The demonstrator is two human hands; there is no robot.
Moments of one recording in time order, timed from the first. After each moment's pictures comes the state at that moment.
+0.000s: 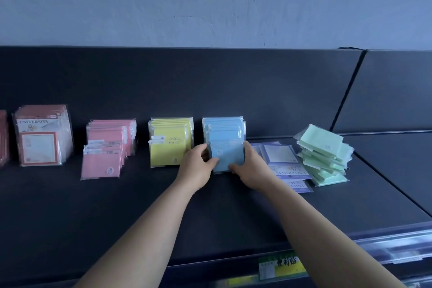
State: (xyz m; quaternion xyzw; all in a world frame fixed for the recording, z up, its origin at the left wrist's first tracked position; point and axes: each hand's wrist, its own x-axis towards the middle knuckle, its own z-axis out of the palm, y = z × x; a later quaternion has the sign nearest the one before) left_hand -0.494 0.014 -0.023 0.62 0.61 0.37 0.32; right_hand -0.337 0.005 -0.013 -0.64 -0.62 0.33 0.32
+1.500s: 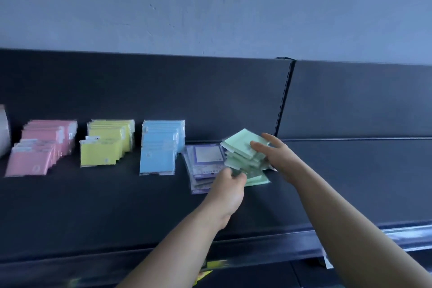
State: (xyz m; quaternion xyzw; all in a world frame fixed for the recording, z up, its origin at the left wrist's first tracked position) left_hand -0.264 -0.062 -0.012 0.51 0.54 0.38 0.55; right_hand -0.112 -0.001 0.022 -0.62 -0.49 0.44 0.42
